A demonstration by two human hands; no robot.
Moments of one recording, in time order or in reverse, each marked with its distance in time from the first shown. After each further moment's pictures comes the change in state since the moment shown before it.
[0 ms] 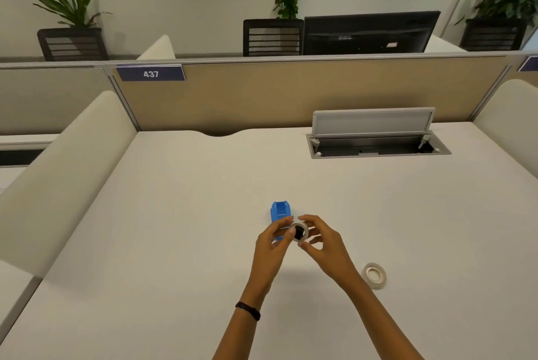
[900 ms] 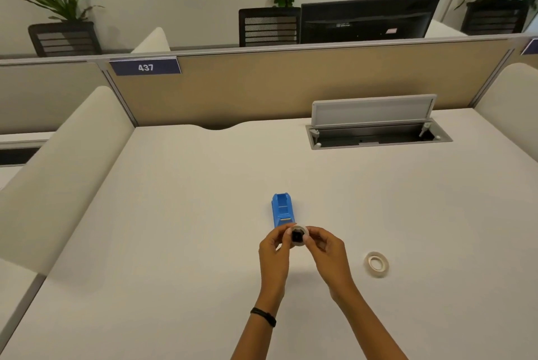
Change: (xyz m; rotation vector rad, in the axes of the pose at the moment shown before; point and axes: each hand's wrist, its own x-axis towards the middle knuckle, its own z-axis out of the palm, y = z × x) left_hand -0.017 -0.022 0.018 -0.128 0.184 -0.051; right_hand -0.028 0.001 0.026 0.297 0.243 0.272
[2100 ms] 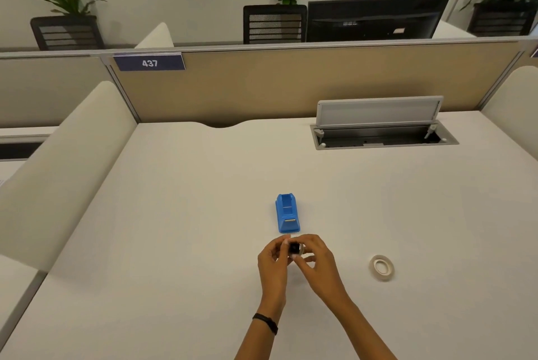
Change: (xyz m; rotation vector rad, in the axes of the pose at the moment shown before) left_hand 0.001 -0.032 -0.013 -0.030 0.105 -0.112; right_hand 0.004 0.031 0.019 -0.382 -0.130 -0.132
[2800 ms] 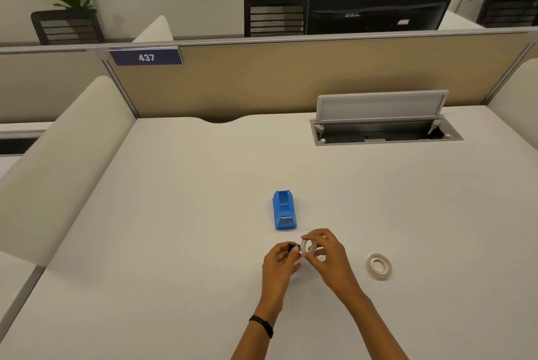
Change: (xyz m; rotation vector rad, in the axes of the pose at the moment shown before) left_hand -0.004 -0.012 0.006 0.082 -0.143 -0.153; right_hand 0.016 0.032 -0.027 -0.027 -0.036 -0.044
